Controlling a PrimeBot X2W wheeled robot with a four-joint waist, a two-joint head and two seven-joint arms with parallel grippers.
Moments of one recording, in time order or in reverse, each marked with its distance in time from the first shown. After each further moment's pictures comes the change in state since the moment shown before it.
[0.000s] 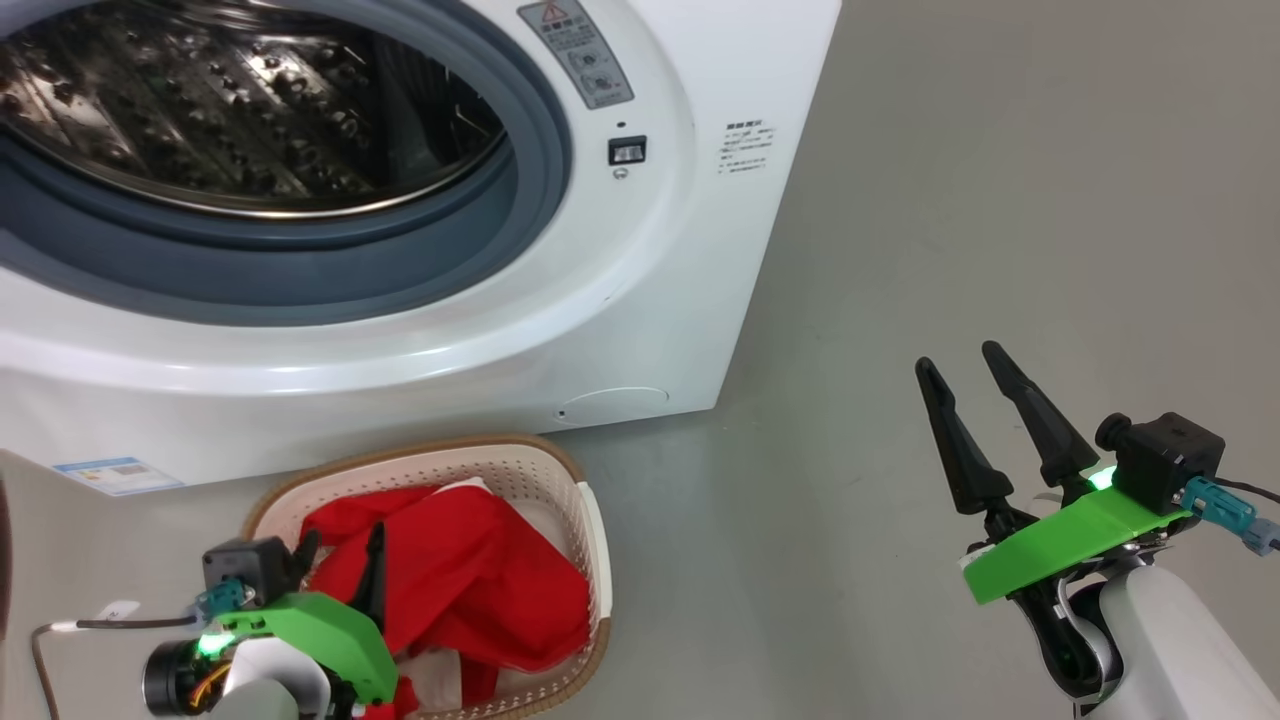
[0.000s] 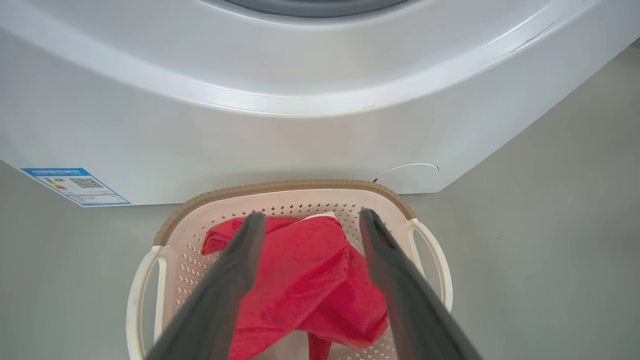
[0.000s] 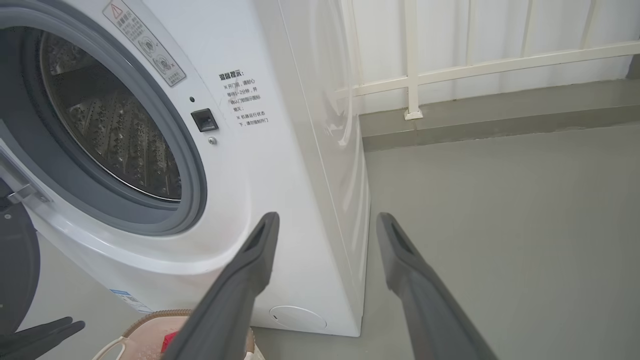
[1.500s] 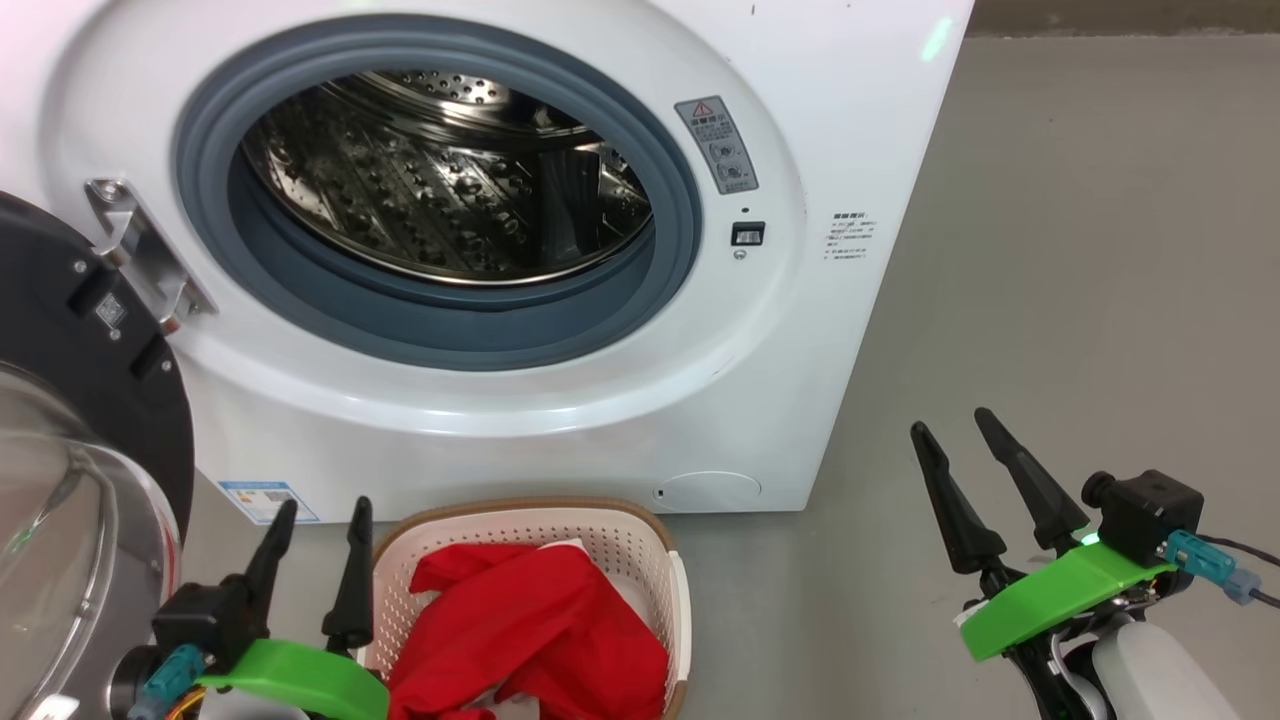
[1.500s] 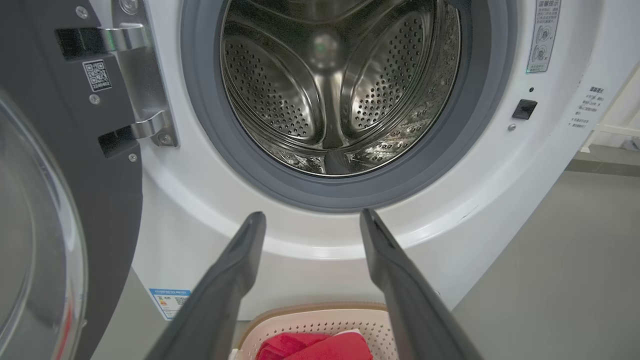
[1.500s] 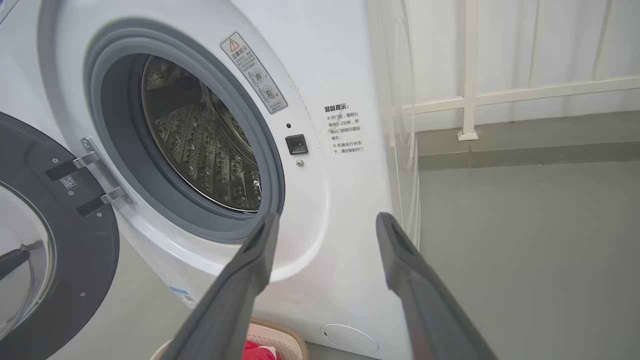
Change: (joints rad) left arm 0.289 -0.003 0.142 -0.580 0.112 -0.001 -0.001; right arm 0.076 0.012 0.002 0.026 0.000 0.000 0.000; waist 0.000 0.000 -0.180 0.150
